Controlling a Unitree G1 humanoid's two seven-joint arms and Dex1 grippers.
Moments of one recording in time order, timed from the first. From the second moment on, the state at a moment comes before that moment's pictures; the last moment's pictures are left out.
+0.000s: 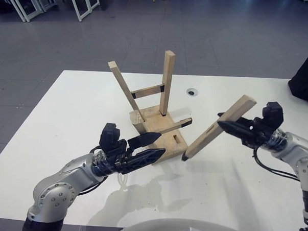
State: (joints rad) left arm 0.21 0.56 0.10 -0.59 -1.21 0.66 -0.79; right arm -0.20 -0.67 -0.13 -0.10 0.94 0.56 1.00
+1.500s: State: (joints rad) left arm 0.32 0.64 0.16 -0.53 -1.04 0.65 -0.96; right arm -0.26 -0.68 0.07 -0.17 0.47 0.18 1.21
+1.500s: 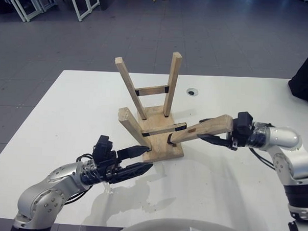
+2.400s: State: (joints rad) left arm 0.38 0.53 0.09 -0.57 -0.94 0.57 -0.89; right arm -0.55 -0.69 0.21 0.02 0.39 0.20 1.42
